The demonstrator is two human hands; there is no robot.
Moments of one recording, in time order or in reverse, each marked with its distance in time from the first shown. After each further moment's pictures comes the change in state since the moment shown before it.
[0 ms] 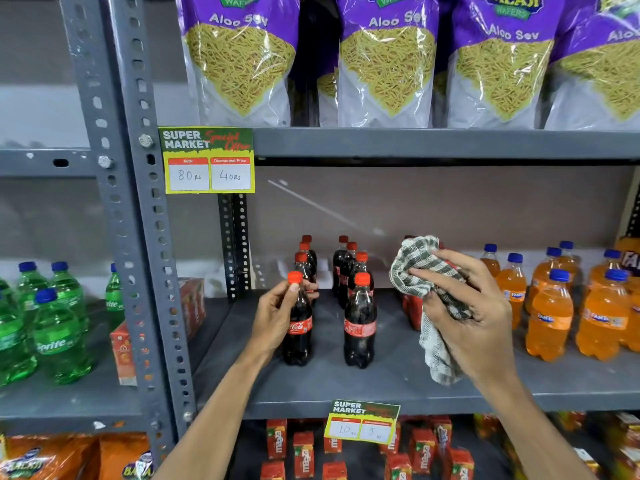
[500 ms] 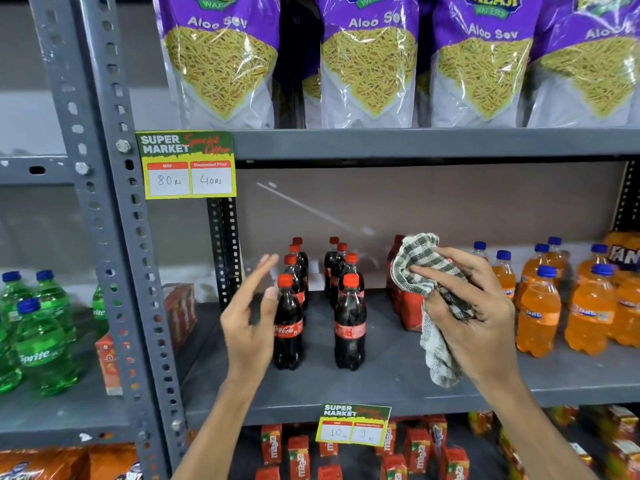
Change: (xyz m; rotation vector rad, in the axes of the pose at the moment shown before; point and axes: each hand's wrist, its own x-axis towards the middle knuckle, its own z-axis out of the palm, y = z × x) left_hand -0.040 0.048 0.010 0.191 0.251 0.484; right_hand 0.000 0.003 -0.014 0.025 0.019 0.004
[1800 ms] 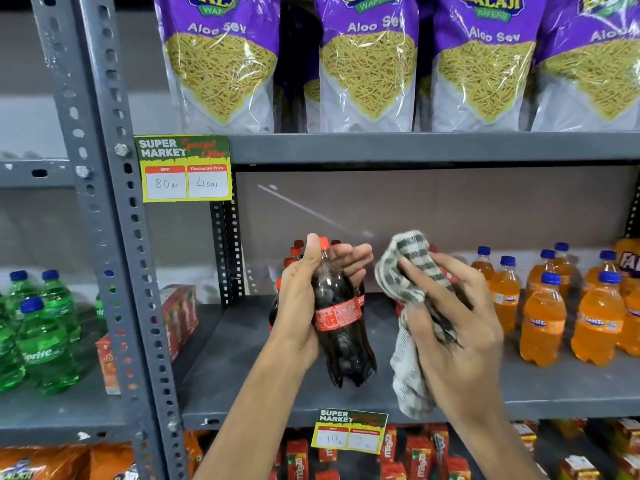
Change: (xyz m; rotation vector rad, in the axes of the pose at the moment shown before) left_hand 0.032 0.085 0.072 -0.732 -0.162 -0.701; right_hand -0.008 -0.048 0.013 -0.001 0.076 0.004
